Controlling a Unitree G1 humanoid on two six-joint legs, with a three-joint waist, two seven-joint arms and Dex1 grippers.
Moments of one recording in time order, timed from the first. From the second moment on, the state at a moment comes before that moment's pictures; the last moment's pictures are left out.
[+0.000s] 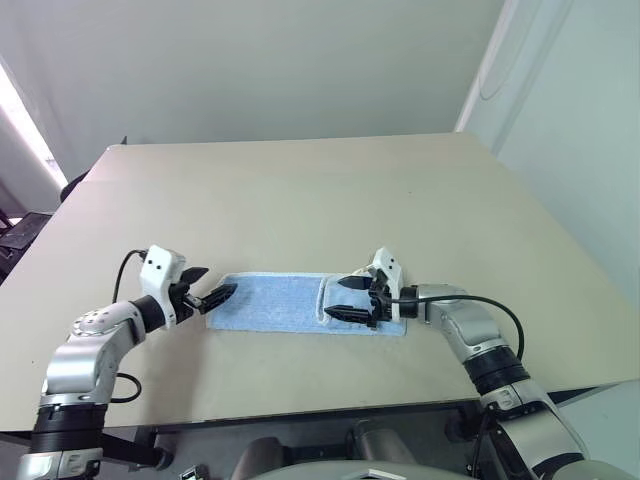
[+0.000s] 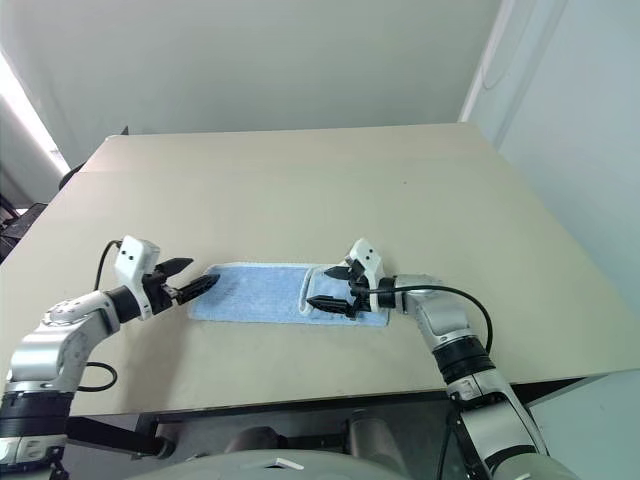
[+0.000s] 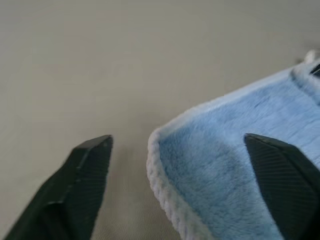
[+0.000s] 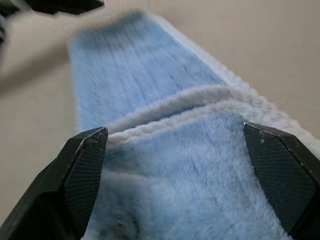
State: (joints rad) left arm -0.07 0.64 0.24 -0.04 -0.49 0.58 -0.80; right arm -0.42 -0.35 0.19 0.25 0.37 0.50 1.05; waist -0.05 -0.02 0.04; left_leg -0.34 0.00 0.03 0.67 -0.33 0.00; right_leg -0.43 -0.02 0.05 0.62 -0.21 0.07
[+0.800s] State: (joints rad) left arm -0.20 0.70 0.16 0.07 -0.65 1.07 -0.85; right arm -0.51 -0.32 0.02 0.12 0.65 0.95 0.88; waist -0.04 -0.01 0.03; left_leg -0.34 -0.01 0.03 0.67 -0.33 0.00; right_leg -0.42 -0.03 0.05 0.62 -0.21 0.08
